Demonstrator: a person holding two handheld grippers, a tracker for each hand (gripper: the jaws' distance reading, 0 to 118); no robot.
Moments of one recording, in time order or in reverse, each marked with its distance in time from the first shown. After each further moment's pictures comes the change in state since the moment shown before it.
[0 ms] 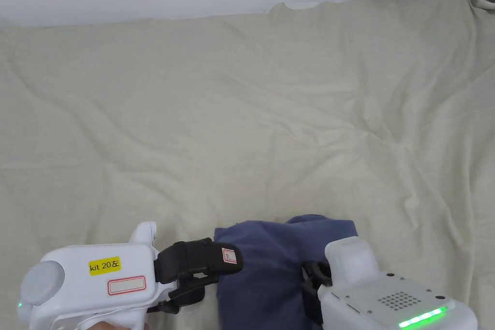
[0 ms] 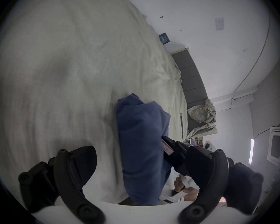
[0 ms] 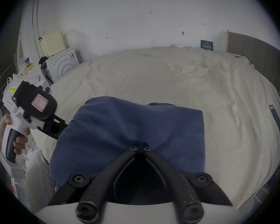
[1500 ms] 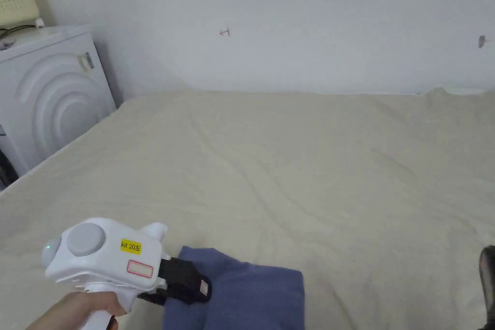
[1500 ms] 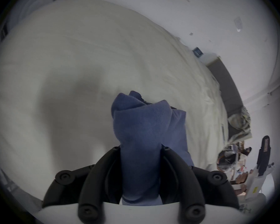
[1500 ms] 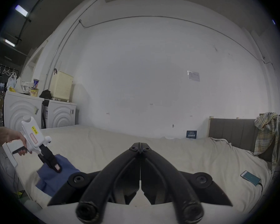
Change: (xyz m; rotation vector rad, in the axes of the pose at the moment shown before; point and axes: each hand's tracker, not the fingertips) left arm -0.080 0.106 0.260 0.131 0.522 -0.101; right arm -0.166 0.059 0.083 0.840 -0.188 0.198
